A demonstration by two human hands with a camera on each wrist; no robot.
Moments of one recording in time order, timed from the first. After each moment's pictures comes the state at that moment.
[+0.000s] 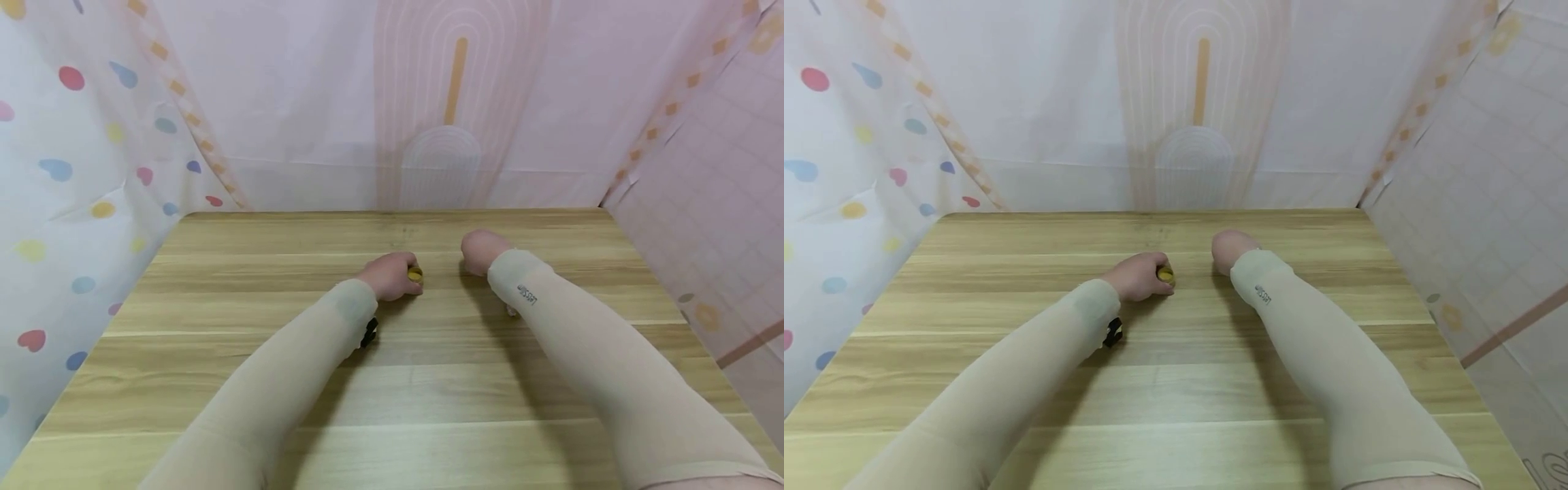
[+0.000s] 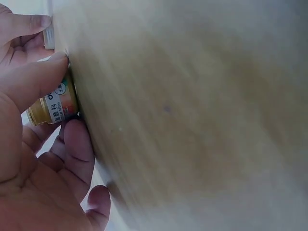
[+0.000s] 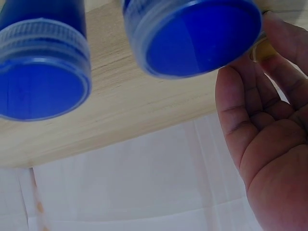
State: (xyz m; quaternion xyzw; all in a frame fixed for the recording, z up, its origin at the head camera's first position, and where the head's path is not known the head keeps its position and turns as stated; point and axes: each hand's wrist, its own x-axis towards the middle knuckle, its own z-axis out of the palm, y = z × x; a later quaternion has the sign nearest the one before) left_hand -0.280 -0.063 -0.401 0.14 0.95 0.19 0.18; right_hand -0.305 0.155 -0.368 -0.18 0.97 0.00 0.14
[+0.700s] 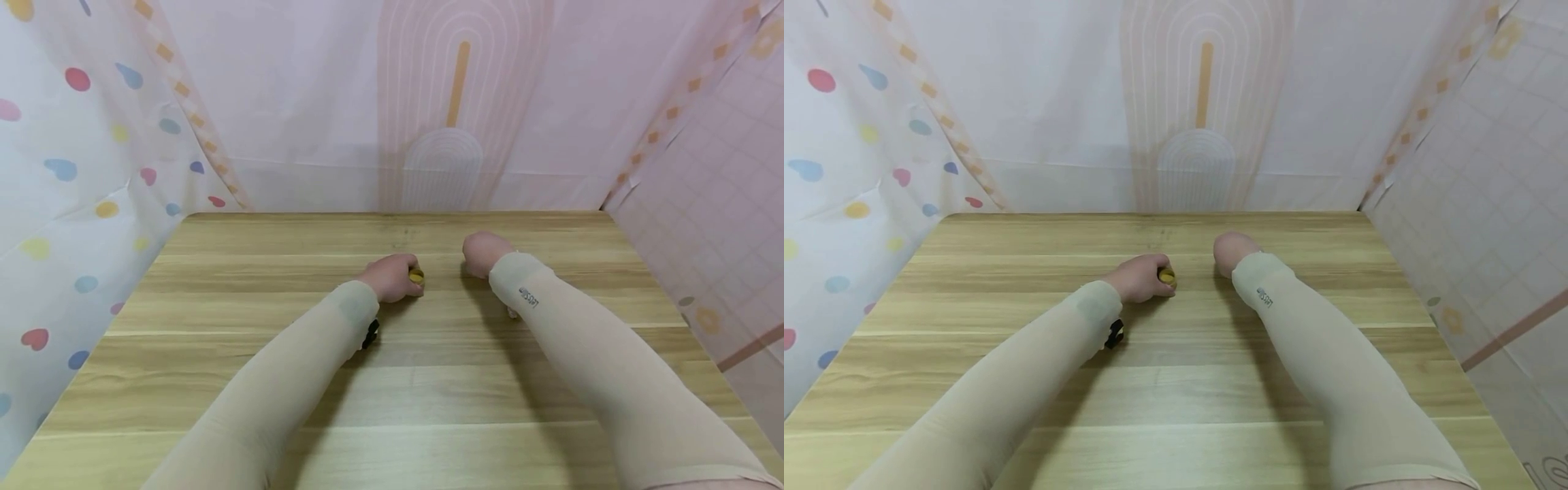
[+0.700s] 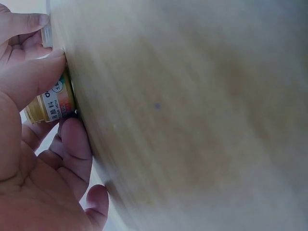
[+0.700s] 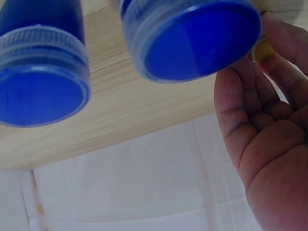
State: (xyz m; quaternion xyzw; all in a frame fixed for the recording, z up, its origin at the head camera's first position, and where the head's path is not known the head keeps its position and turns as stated) left_hand -0.287 -0.061 -0.410 0.14 0.95 0.19 0.18; right_hand -0.304 0.158 -0.368 -0.18 0.97 0.00 0.13
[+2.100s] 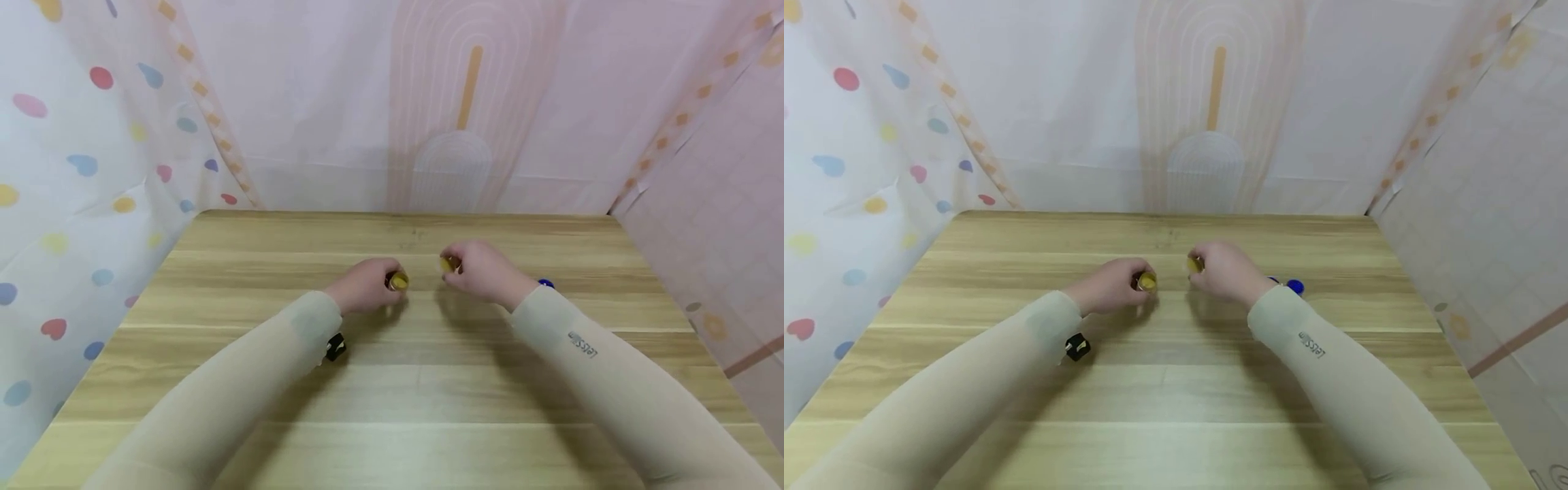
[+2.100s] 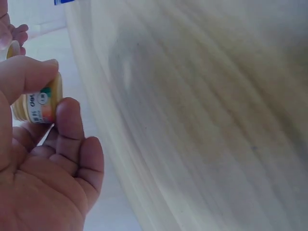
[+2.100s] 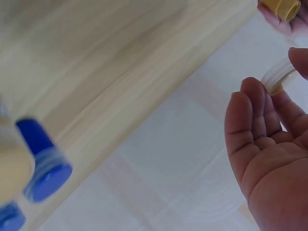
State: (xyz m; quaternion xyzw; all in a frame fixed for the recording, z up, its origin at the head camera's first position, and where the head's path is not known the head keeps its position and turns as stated) left_hand -0.255 -0.106 -0.384 0.21 0.93 0.28 0.15; right_hand -0.255 0.145 -0.348 -0.24 0.94 -0.24 0.08
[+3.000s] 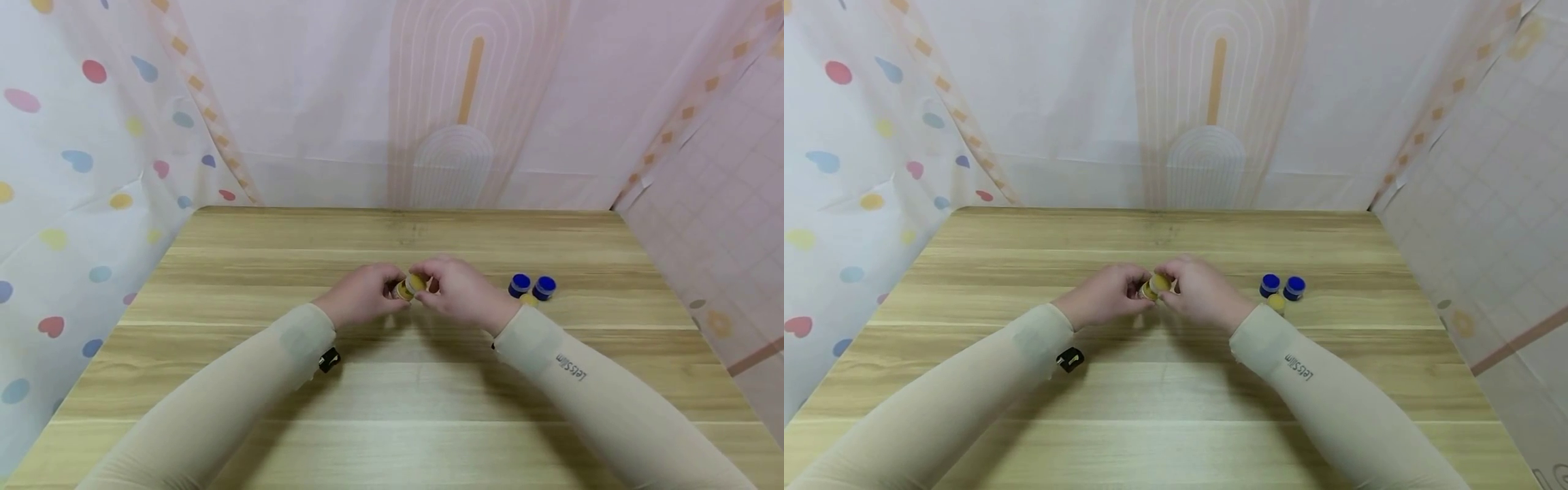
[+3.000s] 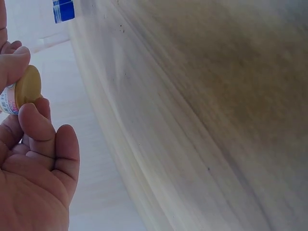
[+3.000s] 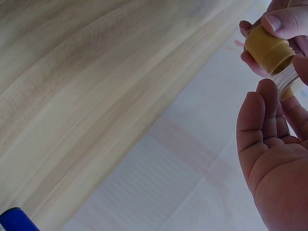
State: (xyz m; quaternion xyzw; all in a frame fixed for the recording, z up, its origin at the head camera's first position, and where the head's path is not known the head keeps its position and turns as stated) left_hand -0.228 -0.107 -0.387 0.25 0.91 0.30 0.10; right_hand -0.215 0.112 -0.354 -0.31 0.90 -0.31 0.07
